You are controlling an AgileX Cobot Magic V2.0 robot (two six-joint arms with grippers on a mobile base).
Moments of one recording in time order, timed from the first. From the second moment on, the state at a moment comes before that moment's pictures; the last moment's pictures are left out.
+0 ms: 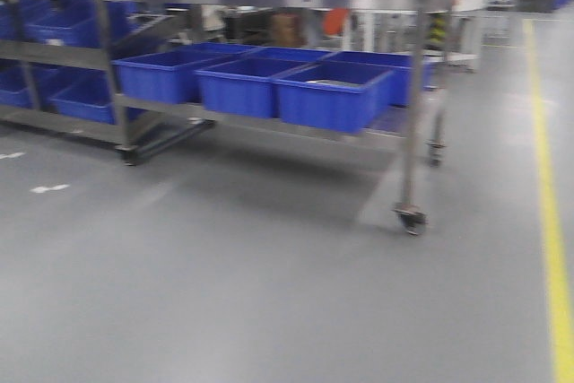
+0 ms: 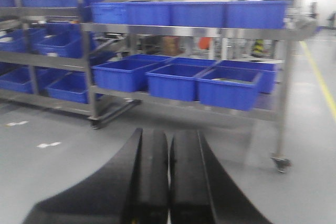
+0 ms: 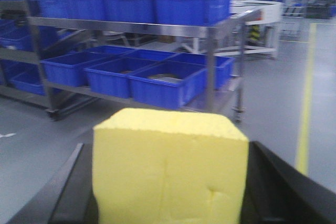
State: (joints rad) left arm -0.07 -0.01 0.00 0.00 0.00 -0.06; right arm 0.01 0.33 -0.21 0.08 -0.09 0.04
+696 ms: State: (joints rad) left arm -0.07 -0.01 0.00 0.00 0.00 -0.06; right arm 0.01 0.33 -0.21 0.08 -0.09 0.04
